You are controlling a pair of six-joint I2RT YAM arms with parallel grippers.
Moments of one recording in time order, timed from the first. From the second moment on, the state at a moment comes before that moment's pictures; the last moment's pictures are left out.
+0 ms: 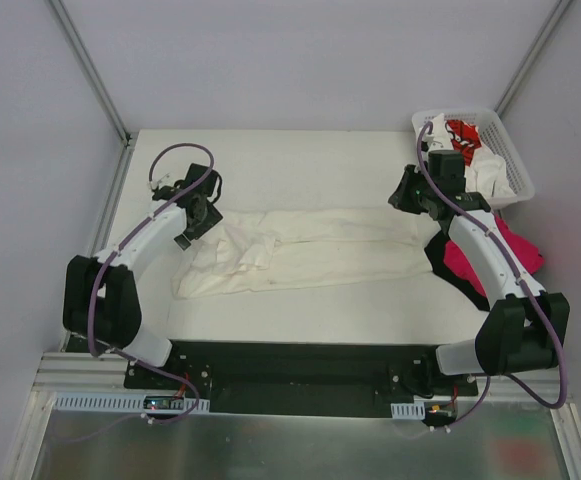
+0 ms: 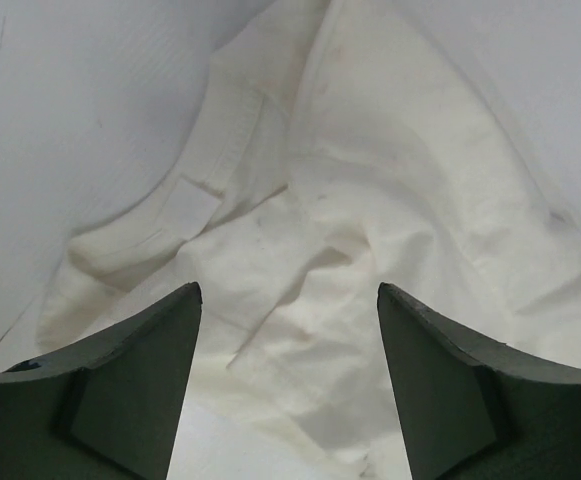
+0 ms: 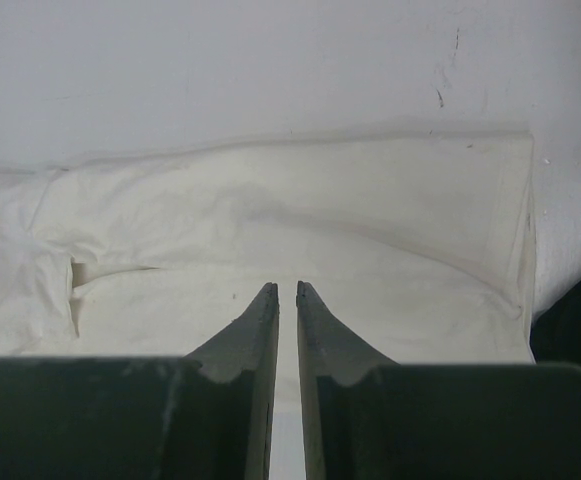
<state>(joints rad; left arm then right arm) -0.27 1.57 1.18 -0.82 -0.42 -1.01 0.15 1.39 1.16 -0.47 -0.14 0.32</state>
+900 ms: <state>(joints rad) -0.52 1.47 1.04 -0.91 -0.37 -0.87 0.15 1.39 1.16 -0.46 -0.16 0.33</state>
